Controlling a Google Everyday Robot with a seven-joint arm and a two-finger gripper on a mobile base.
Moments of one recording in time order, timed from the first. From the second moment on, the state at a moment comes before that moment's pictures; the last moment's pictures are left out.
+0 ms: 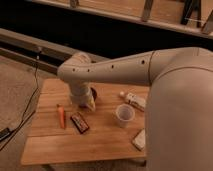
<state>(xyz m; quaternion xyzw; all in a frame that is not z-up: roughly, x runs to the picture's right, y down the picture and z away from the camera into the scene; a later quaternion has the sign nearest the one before) -0.106 0.103 0.703 -0.26 0.23 0.64 0.68</state>
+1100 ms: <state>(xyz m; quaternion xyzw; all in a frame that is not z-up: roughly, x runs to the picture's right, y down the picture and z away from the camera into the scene) 0.028 0.113 0.748 -0.23 0.26 0.68 0.65</state>
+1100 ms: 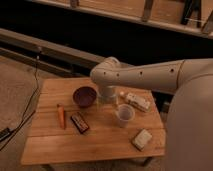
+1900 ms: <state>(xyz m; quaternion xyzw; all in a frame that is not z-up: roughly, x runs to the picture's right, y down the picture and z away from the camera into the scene) 0.057 0.158 0.772 -0.24 0.29 0.69 0.62</state>
